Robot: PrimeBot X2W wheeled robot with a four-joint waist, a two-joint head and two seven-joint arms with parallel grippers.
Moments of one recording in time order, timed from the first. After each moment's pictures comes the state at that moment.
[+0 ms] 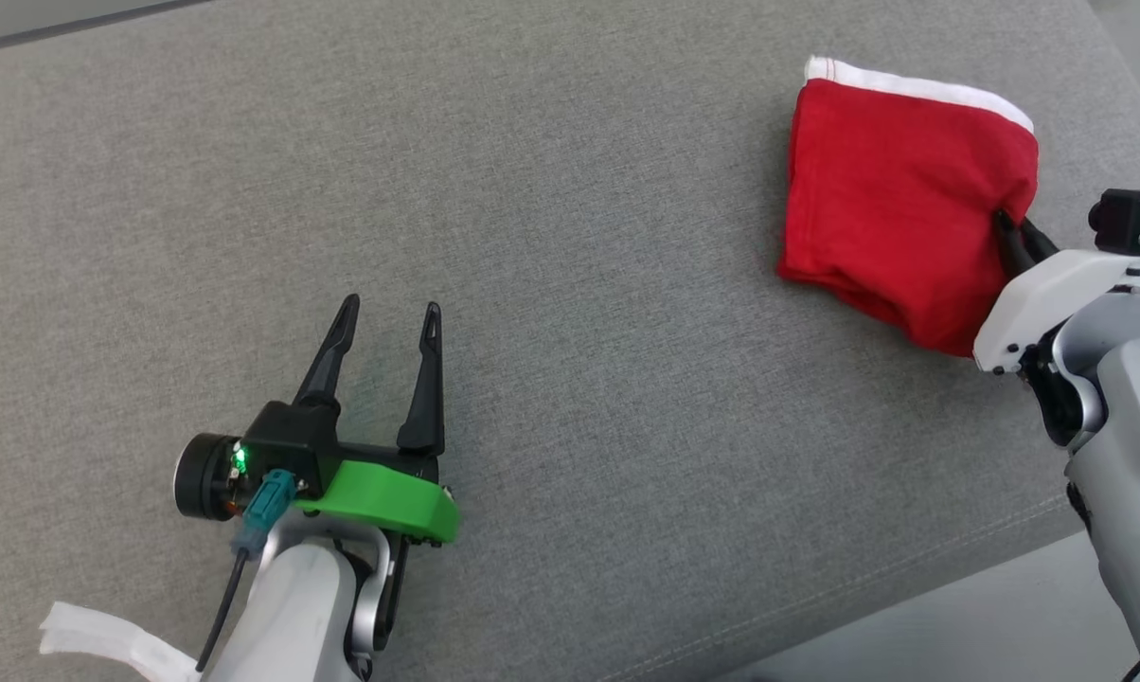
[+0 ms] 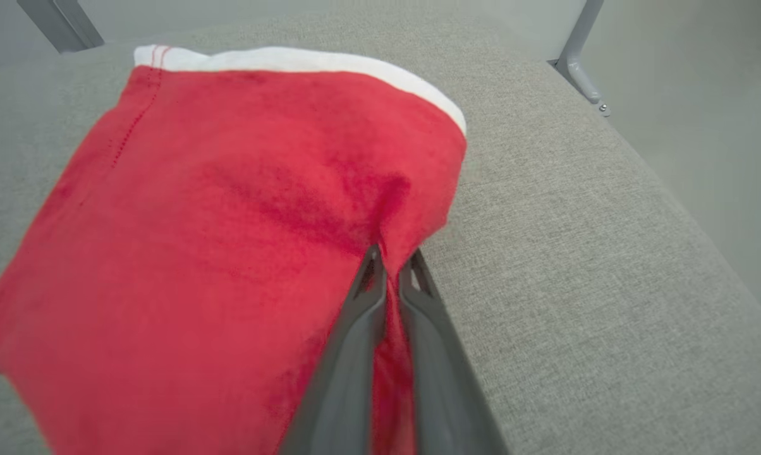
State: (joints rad) left arm -0.28 0.09 -0.32 0.20 -0.25 0.05 -0.23; right arm -0.65 -0.31 0.08 0.75 0.37 0.13 0.00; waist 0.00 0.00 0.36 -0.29
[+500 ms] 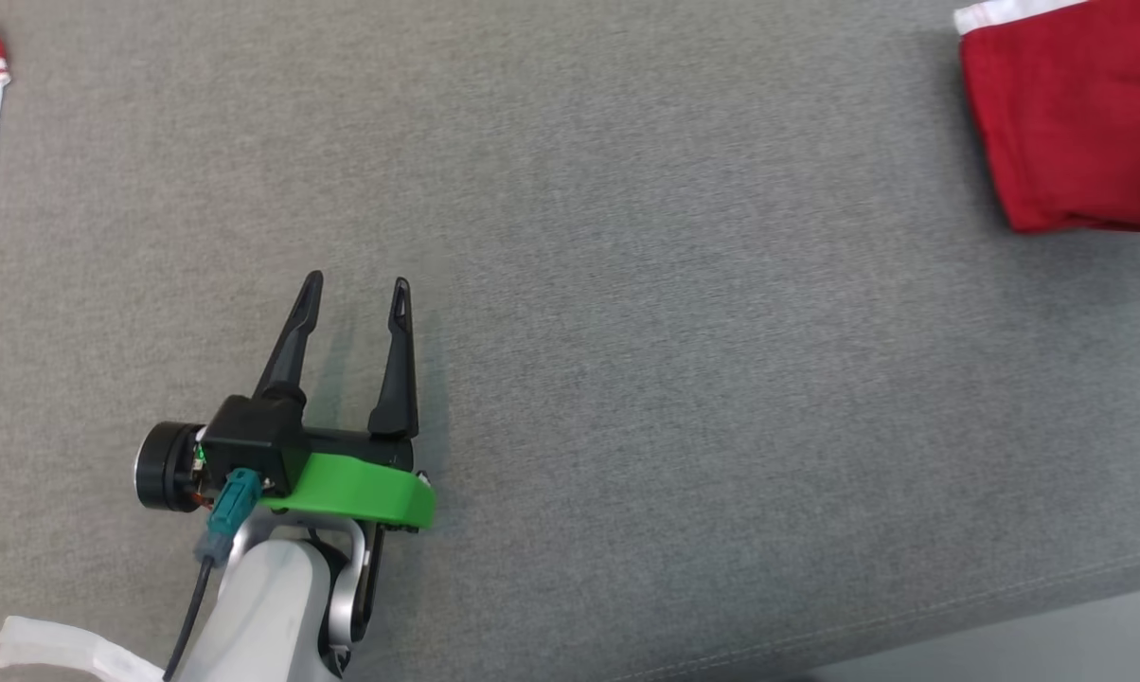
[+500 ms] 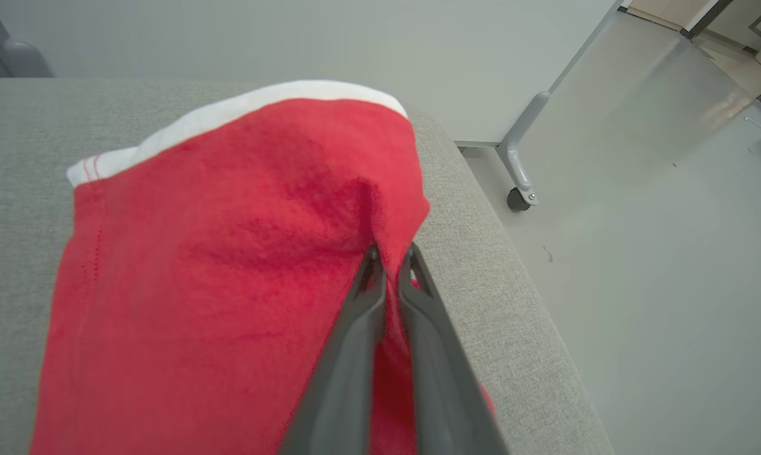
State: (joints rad) left arm -0.27 0.12 -0.31 0.11 -0.25 0.08 -0.21; right arm -0.91 -0.53 0.09 0.95 0.28 0.13 -0.02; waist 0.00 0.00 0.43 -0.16
